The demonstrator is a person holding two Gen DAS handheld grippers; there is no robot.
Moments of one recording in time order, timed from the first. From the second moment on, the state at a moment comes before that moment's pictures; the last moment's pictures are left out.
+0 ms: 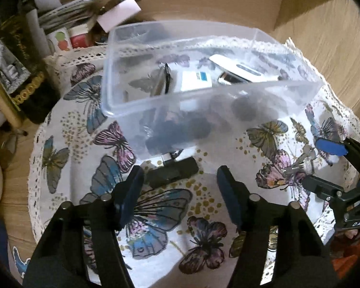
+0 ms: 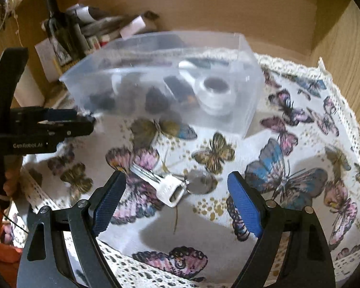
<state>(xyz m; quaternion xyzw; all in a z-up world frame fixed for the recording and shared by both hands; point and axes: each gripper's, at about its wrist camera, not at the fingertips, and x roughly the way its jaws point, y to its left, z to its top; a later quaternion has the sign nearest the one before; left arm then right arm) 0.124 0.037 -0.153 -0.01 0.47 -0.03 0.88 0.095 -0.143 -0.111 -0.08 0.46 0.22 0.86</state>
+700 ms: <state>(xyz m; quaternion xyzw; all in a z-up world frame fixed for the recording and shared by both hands) 0.105 0.026 -0.144 -0.01 0.43 -0.04 0.90 0.091 -0.152 -0.107 -0.07 0.43 0.20 0.88</state>
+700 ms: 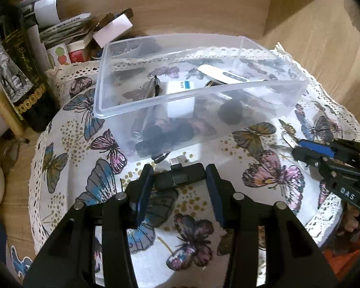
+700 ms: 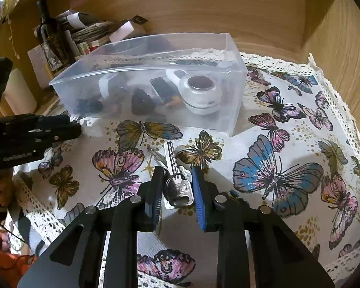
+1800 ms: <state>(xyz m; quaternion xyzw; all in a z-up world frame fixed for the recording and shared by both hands) 0.096 0.024 -0.058 -0.01 0.30 -0.04 0.95 0.094 -0.145 -0.005 -0.05 0.29 0.23 0.93</state>
